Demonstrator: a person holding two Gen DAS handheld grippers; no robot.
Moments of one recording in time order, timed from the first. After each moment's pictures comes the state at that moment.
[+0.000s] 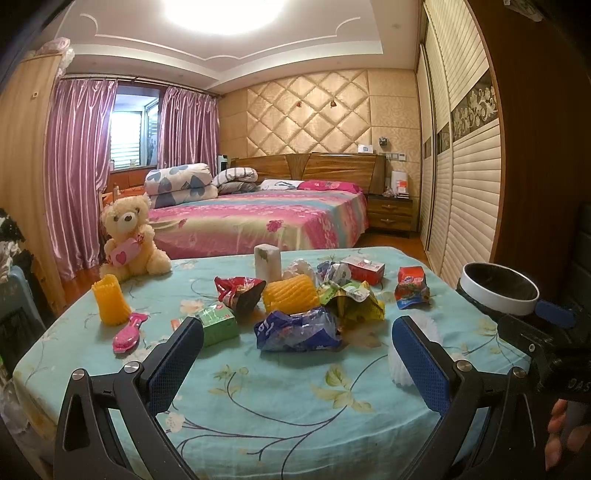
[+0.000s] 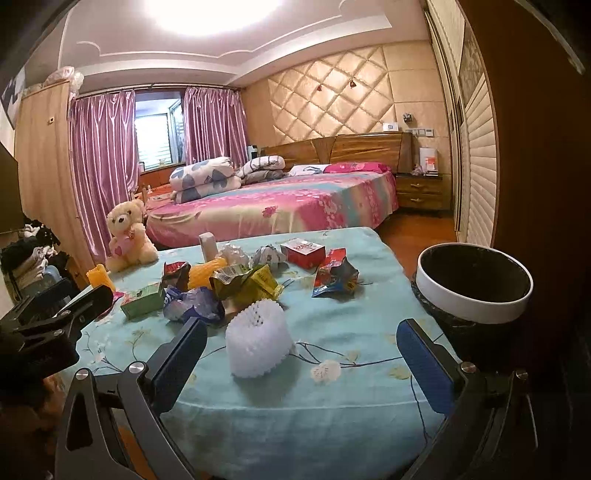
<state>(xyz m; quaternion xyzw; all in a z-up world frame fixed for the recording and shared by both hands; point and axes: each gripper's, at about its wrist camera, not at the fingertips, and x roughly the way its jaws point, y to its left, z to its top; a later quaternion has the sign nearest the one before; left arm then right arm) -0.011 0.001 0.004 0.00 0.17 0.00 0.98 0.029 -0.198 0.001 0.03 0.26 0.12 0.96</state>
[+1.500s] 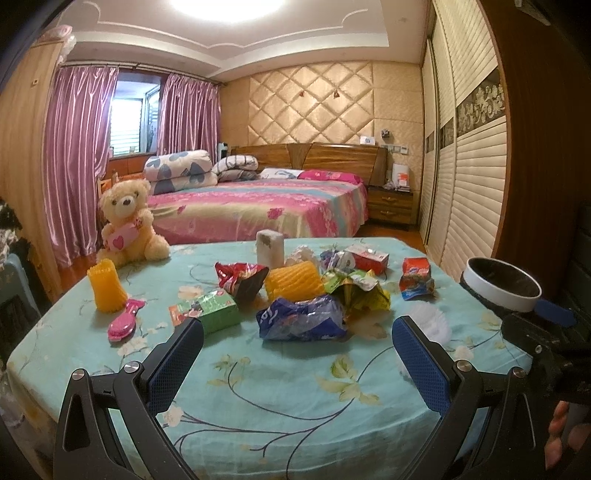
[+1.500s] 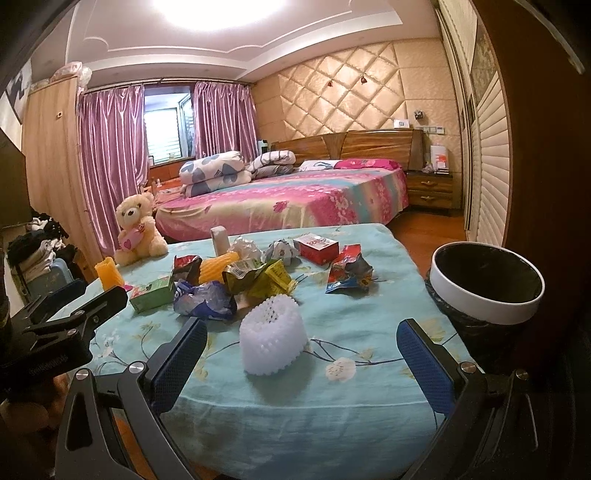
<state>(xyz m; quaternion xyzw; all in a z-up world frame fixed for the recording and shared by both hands) 0.004 0.013 -0.007 -0.01 0.20 0.00 0.98 0.033 -0.188 -0.001 0.02 0.27 0.14 0.95</state>
